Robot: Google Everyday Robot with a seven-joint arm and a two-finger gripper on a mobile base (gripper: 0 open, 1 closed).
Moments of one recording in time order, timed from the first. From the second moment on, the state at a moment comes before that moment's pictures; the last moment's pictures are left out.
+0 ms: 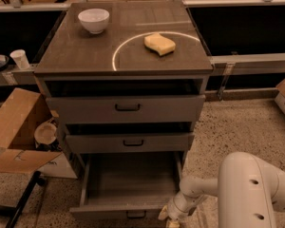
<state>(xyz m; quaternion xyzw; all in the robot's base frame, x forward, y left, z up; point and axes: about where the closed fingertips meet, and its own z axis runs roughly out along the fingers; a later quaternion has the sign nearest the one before) 0.400 -0.109 0.161 -0.69 0.66 0.29 0.07</state>
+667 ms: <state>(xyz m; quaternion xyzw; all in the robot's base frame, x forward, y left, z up) 0.429 -0.113 0.160 -0.69 0.66 0.27 0.10</state>
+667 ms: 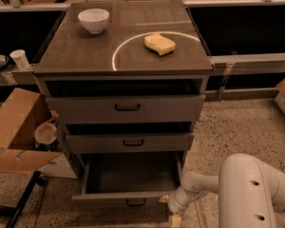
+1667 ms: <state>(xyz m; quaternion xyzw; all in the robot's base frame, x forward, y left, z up) 0.559 -0.132 0.156 -0.69 0.66 0.20 0.20</state>
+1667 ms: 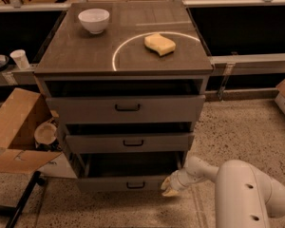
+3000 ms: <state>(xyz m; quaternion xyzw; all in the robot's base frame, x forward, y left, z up) 0.608 -0.138 0.143 -0.67 0.69 0.17 0.22</state>
